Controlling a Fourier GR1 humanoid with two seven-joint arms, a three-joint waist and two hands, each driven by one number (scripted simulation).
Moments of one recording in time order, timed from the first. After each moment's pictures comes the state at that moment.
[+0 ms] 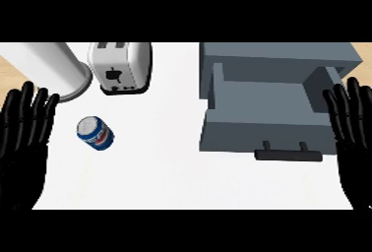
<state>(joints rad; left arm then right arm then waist) 0.03 0.06 0.02 -2.10 0.03 -0.03 0.00 0.00 -0.08 0.01 -2.10 0.01 0.03 -0.01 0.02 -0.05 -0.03</state>
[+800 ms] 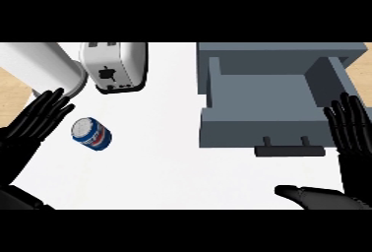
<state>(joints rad) -0.02 0.37 0.13 -1.87 0.40 -0.45 0.14 0.09 -0.07 -0.03 -2.09 0.03 -0.02 0.18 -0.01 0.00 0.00</state>
